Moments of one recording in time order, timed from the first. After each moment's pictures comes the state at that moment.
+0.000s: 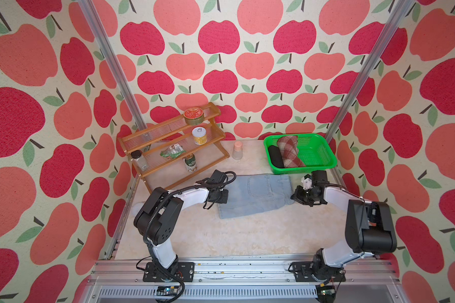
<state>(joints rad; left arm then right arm) -0.55 1.75 1.00 -0.35 0.03 -0.34 0.04 1.52 0.75 -0.40 -0.39 0.35</state>
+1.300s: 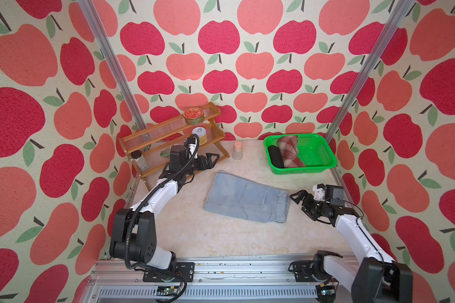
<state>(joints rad) -0.26 1.48 1.02 0.06 0.54 -0.38 -0.09 1.07 0.53 -0.42 -0.54 0.58</state>
